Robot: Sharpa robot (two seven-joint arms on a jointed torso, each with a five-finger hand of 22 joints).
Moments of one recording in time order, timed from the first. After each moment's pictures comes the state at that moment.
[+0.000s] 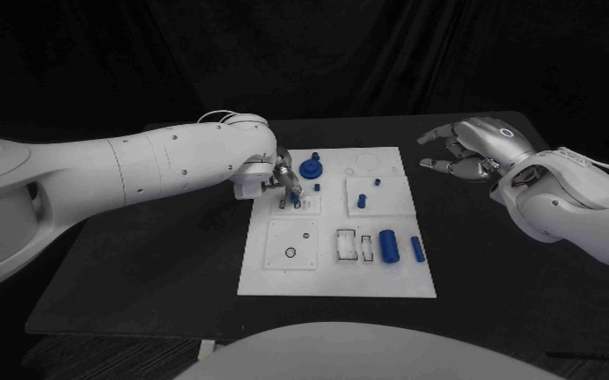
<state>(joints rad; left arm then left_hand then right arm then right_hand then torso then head) 1.29 -0.59 -0.22 1.26 -0.88 0.21 -0.67 1.10 0.01 0.36 0.08 0.47 1.01 0.05 0.28 0.90 1.47 -0.02 1.57 1.31 1.47 -0.06 1.57 1.31 0.07 1.36 0.05 1.41 1.31 1.28 -0.96 -0.25 1.56 -1.58 -0.57 -0.05 1.43 -0.08 0.14 0.25 0.21 0.85 0.09 0.11 0.13 1.46 -0.01 1.57 1.31 1.47 -0.07 1.57 1.31 0.05 1.46 0.04 1.33 1.31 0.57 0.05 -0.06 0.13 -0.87</state>
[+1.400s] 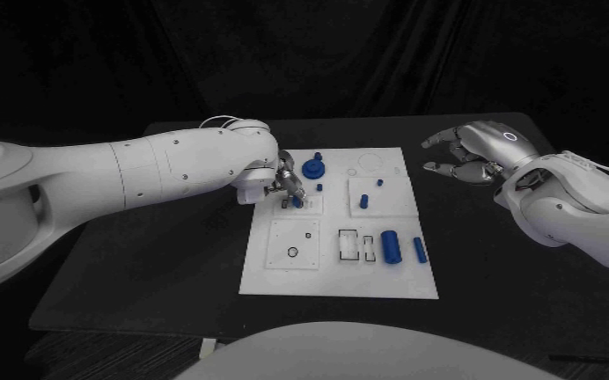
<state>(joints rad) 1.27 -0.60 -0.21 1.30 -0.88 0.17 -0.67 1.08 0.01 0.41 0.05 0.46 1.02 0.06 0.27 0.90 1.47 -0.02 1.57 1.31 1.47 -0.06 1.57 1.31 0.07 1.36 0.05 1.40 1.31 1.28 -0.96 -0.25 1.55 -1.58 -0.56 -0.06 1.43 -0.08 0.14 0.25 0.21 0.86 0.10 0.11 0.13 1.47 0.00 1.57 1.31 1.47 -0.07 1.57 1.31 0.05 1.46 0.04 1.33 1.31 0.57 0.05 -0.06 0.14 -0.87</state>
